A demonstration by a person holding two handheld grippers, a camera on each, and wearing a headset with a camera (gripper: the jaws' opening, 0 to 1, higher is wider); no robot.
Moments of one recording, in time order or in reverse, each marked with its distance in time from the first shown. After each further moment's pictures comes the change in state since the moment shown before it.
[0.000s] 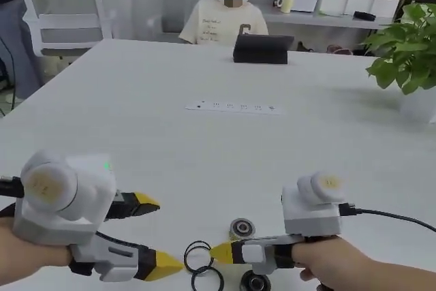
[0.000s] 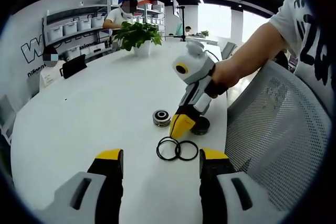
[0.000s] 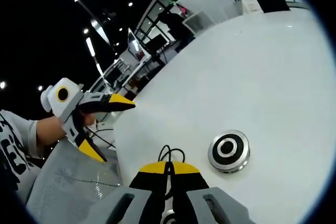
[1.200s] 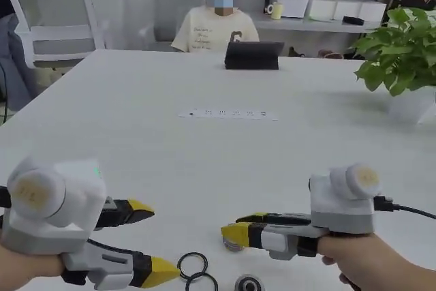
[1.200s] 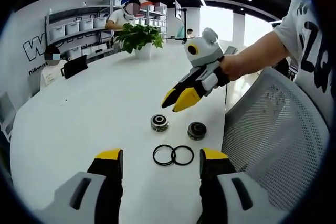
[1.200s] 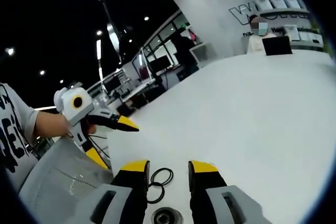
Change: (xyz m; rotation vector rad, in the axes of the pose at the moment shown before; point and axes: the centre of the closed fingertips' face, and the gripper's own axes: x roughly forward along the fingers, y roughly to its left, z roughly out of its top) left arm -0.004 -0.007 0.010 -0.025 -0.018 0.003; right arm -0.058 0.007 0.044 -0.213 -0.193 -0.089
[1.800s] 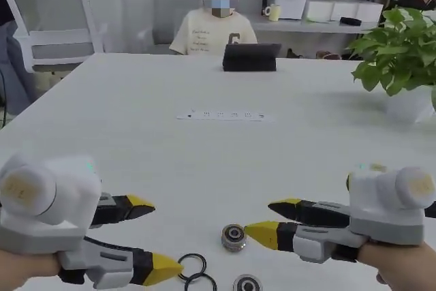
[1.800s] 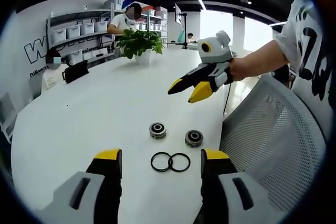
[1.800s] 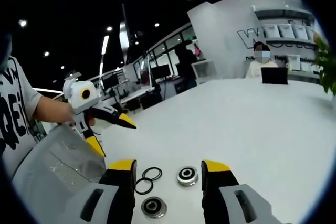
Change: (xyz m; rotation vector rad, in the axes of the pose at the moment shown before) left arm -0.007 -0.005 0.017 -0.002 -0.039 0.009; right arm -0.044 0.001 0.014 -0.190 -0.063 -0.072
